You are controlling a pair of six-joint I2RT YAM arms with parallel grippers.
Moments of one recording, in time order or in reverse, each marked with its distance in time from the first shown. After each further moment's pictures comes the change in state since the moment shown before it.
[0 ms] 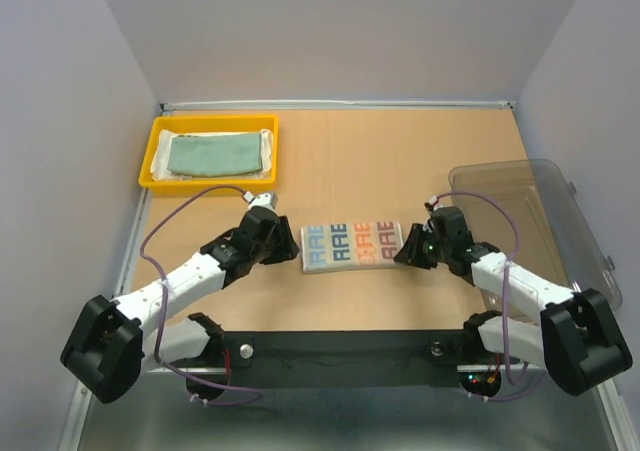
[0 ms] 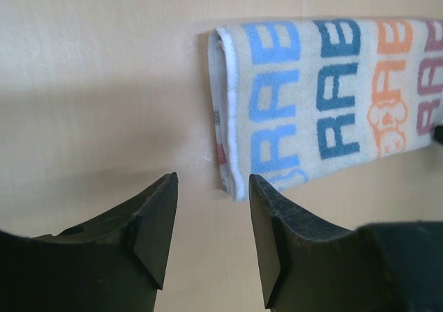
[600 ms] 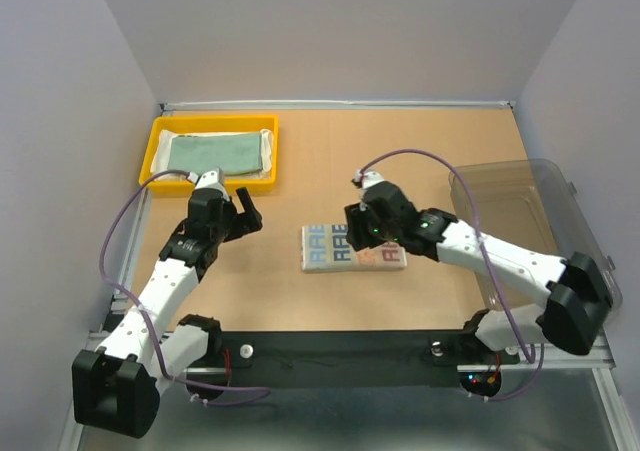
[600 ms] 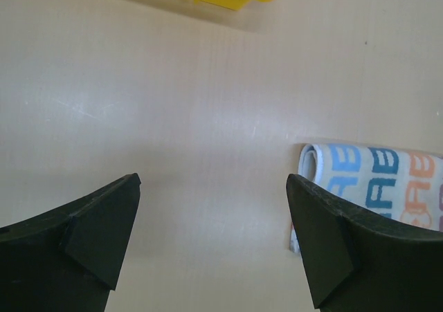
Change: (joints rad) left arm 0.404 -0.183 0.062 -0.082 0.024 0.225; right arm 0.401 0.161 0.469 -0.243 0.324 -0.198
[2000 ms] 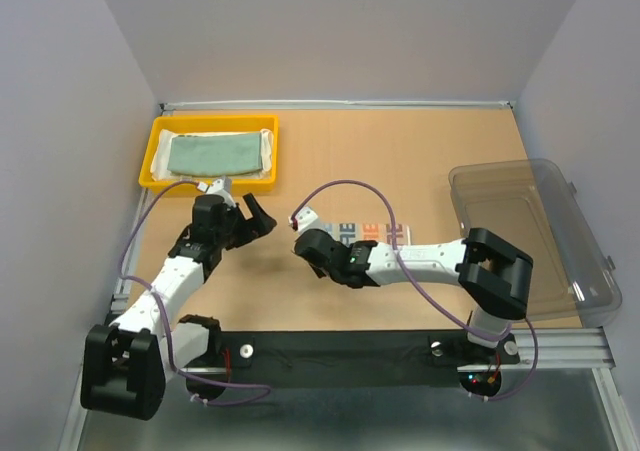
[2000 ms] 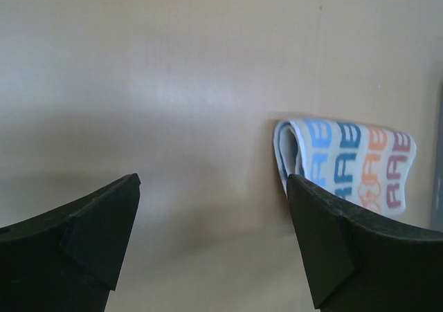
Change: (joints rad) left arm 0.081 0.084 -0.116 0.200 0.254 -0.096; right arm 0.410 0.494 0.156 0.199 0.429 -0.084
